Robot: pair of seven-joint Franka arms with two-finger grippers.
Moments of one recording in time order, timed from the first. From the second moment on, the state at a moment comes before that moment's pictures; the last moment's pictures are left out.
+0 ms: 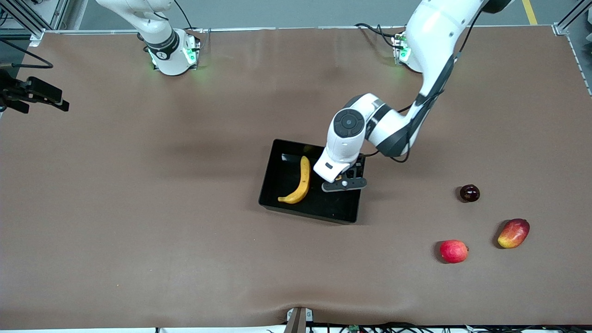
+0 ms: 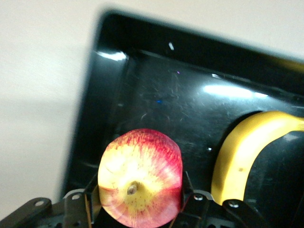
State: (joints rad) left arm -0.39 0.55 -0.27 -1.63 0.24 2.15 -0.81; right arm -0.09 0.00 0.03 -1.49 0.05 1.37 -0.07
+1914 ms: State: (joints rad) left arm 0.32 0.76 -0.26 -1.55 0.32 2.31 0.42; right arm -0.09 0.08 0.04 -1.49 0.10 1.43 -0.07
